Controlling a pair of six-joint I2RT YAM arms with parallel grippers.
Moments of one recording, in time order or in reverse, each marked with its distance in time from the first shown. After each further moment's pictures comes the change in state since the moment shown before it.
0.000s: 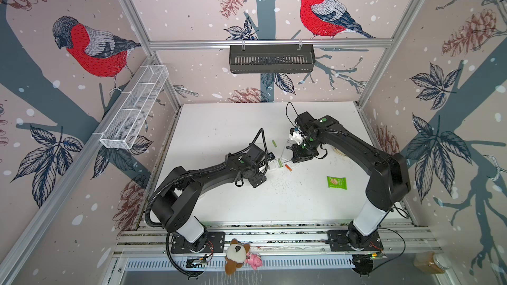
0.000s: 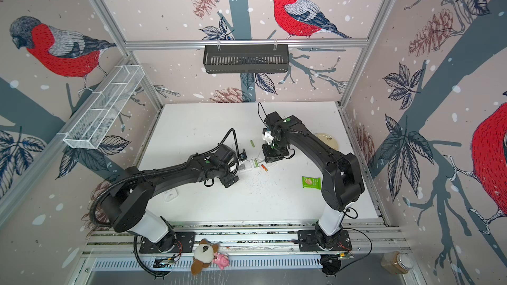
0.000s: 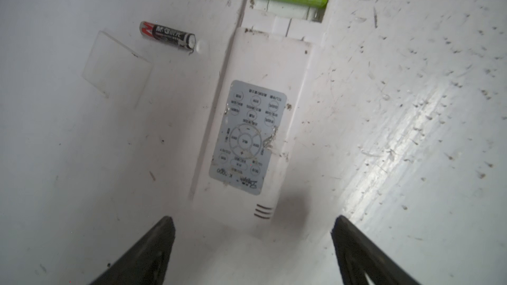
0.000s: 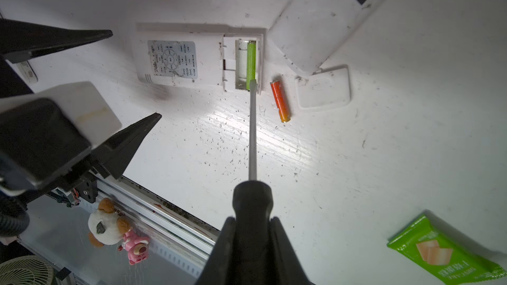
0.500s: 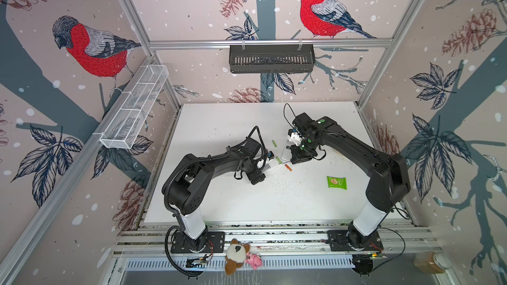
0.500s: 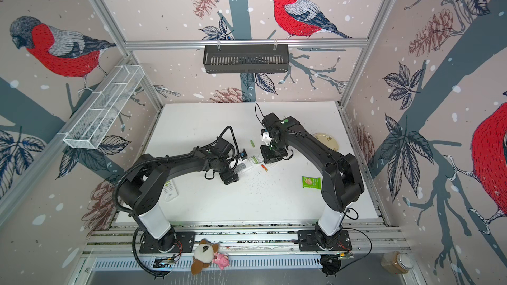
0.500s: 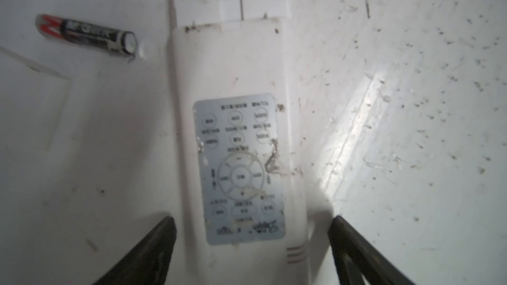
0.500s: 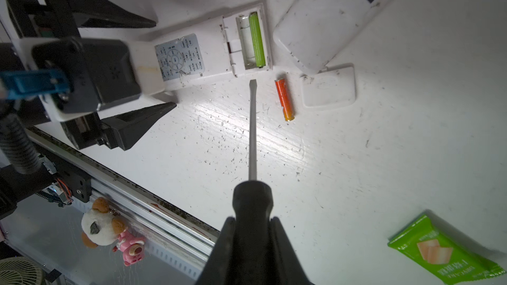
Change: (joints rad) left arm 0.112 0.169 0.082 -0.001 0.229 0.130; right arm 0.031 -0.008 -0.010 0.003 0.021 0.007
